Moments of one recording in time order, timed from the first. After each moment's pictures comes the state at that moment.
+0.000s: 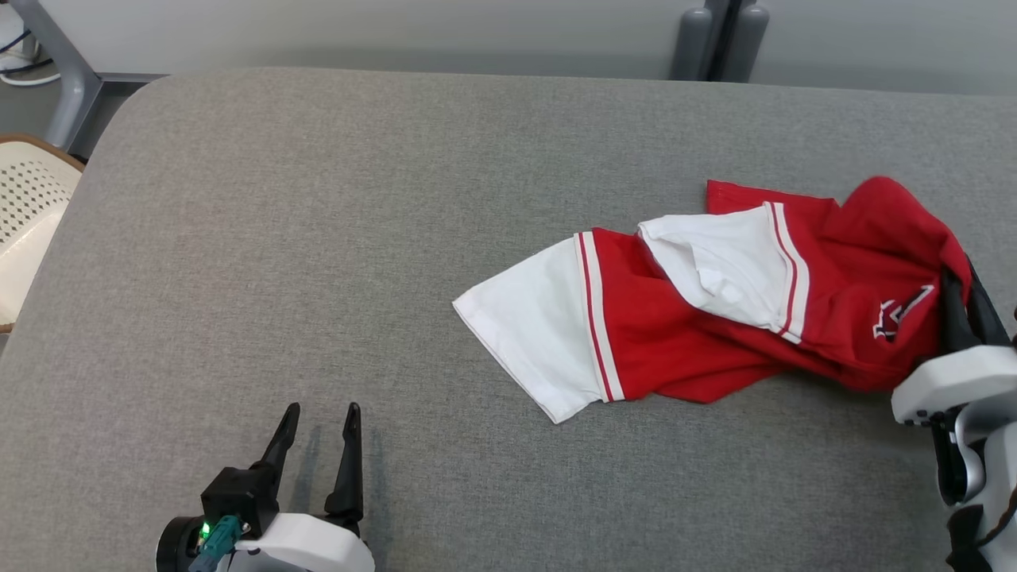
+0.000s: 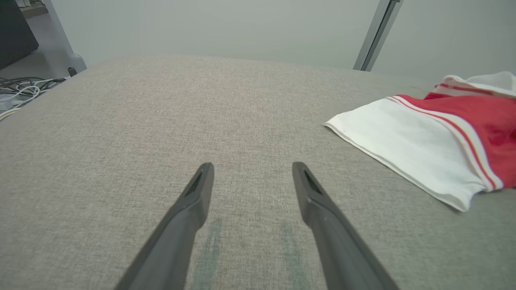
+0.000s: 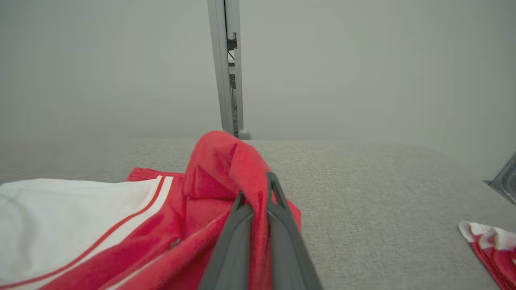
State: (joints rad) left arm -0.05 0.05 -0.16 0.34 -0.25 0.04 -0.26; right arm -0.45 -0.12 -0.22 0.60 0.01 0.13 -0.26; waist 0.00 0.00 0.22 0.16
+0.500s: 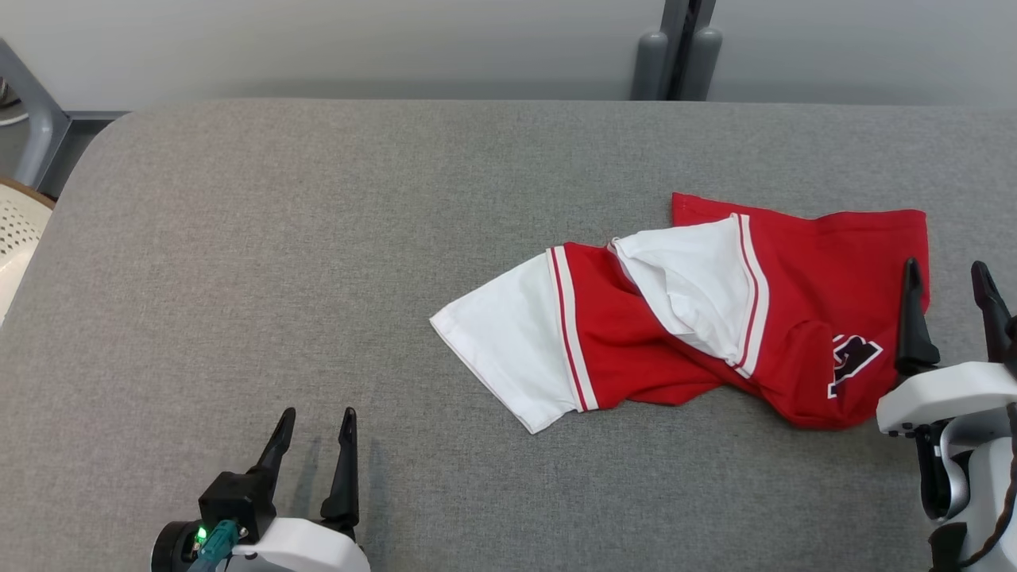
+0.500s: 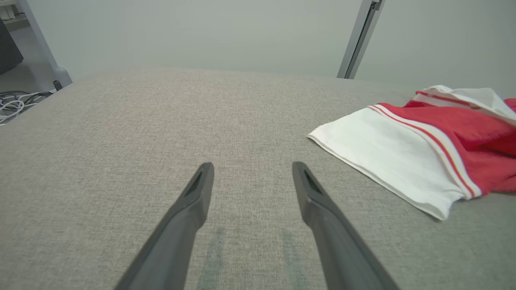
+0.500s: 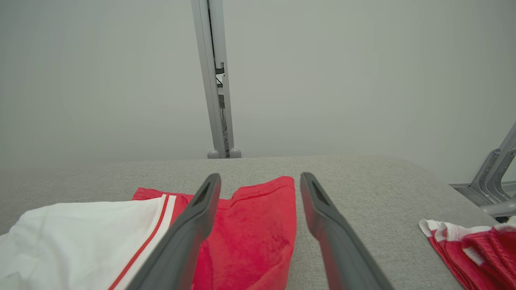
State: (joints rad) left arm -0.05 0.05 -0.14 0.34 -0.23 0.03 -0.26; right arm -0.39 -0.06 -0.26 0.51 0.00 0.13 -0.26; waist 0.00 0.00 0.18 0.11
